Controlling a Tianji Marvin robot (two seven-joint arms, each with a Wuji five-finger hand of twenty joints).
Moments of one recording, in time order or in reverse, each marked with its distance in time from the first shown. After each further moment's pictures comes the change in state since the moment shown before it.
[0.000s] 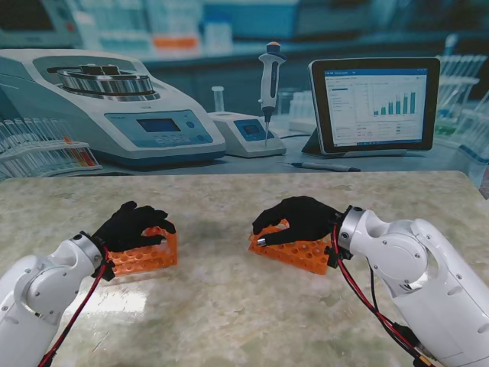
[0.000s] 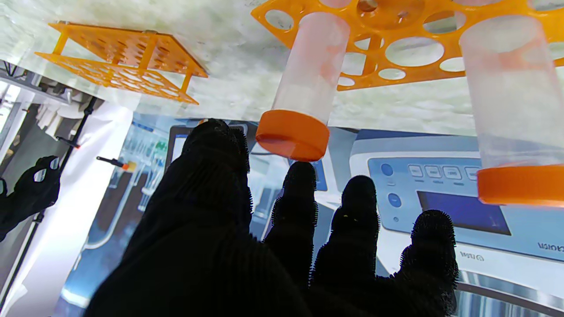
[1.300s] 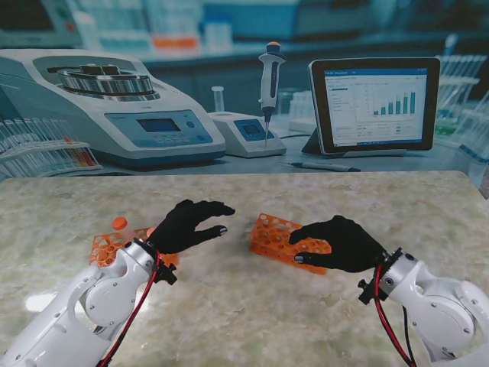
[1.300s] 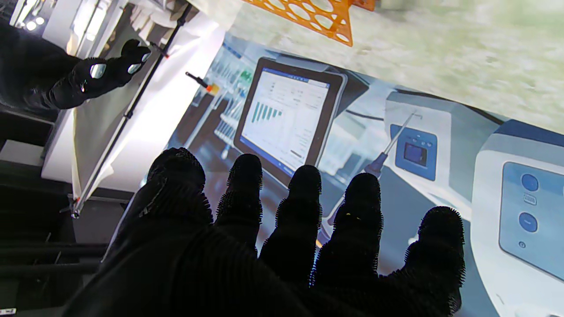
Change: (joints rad) left arm -0.030 -0.057 0.278 -0.077 -0.218 0.094 0.219; right arm -0.402 -0.039 0.295 -0.109 -0.110 -0.142 -0.278; left_hand -0.181 0.178 -0.070 0.004 -0.113 0.132 -0.155 -0.140 -0.022 0.043 -0.012 -0.035 0.034 0.031 -0.006 -0.021 0.050 0.055 -0.035 -0.011; right_hand 0.000 0.038 -0.011 0.000 -0.022 0.033 -0.045 -0.016 -0.048 0.000 -0.016 -0.021 -0.063 0.000 0.004 -0.053 -0.075 0.000 -0.069 -0.041
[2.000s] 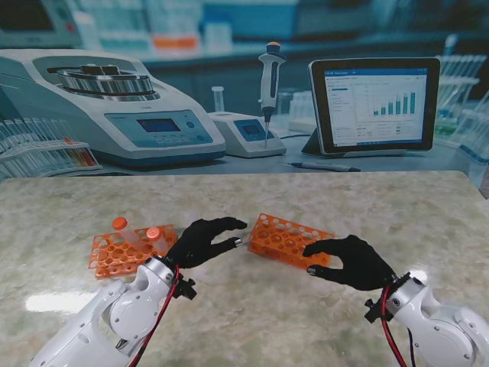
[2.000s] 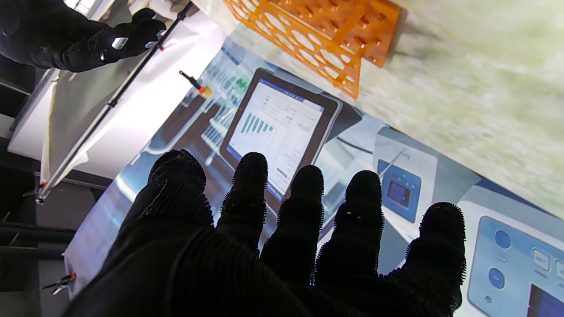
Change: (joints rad) left arm -0.005 -0.036 0.120 0.063 -0.062 0.086 0.074; right arm -0.077 -0.025 0.021 0.110 -0.033 -0.017 -0.133; left_hand 0.000 0.011 0.000 0.000 0.019 0.036 0.000 -0.003 0.000 0.021 -0.002 0.000 0.009 0.007 0.011 0.005 0.027 0.011 0.003 0.000; right_hand 0.000 0.012 -0.013 0.000 -0.011 0.005 -0.012 -0.013 -0.027 0.002 -0.023 -0.041 -0.041 0.002 0.001 -0.080 -0.042 0.025 -0.055 -0.101
